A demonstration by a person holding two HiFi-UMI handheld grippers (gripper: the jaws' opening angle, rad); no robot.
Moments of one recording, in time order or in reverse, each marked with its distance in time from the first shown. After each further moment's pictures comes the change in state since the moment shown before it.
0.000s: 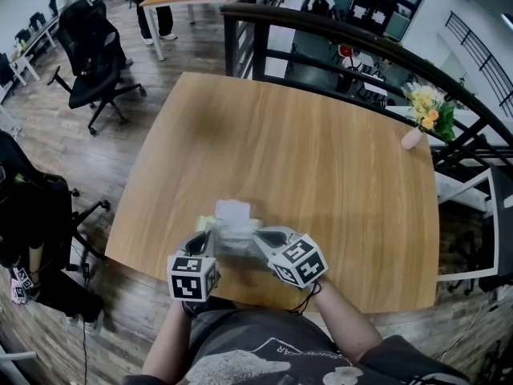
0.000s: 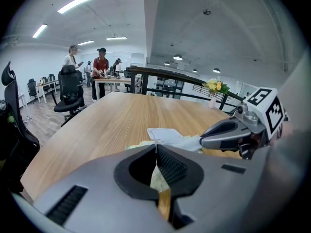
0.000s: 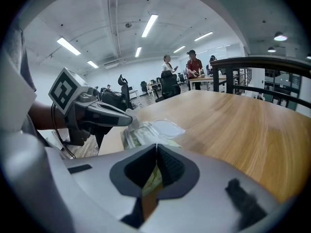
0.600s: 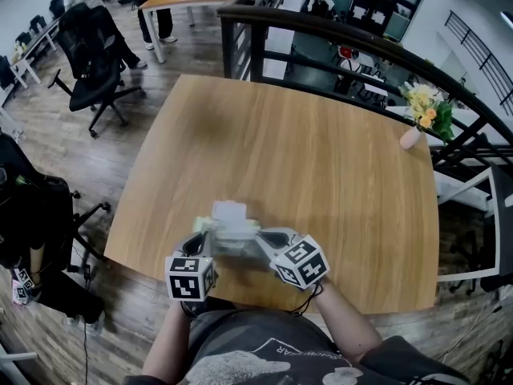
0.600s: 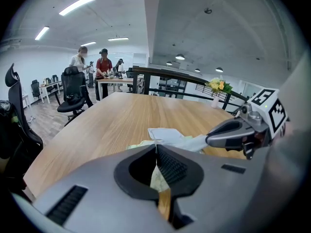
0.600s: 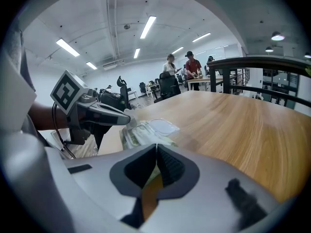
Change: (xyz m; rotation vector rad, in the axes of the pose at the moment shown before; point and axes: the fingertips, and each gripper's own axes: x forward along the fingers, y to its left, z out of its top) left arm 0.000 -0.003 -0.001 -0.011 -0.001 0.028; right arm -0.014 -0.009 -0.005 0.013 -0.013 -0.012
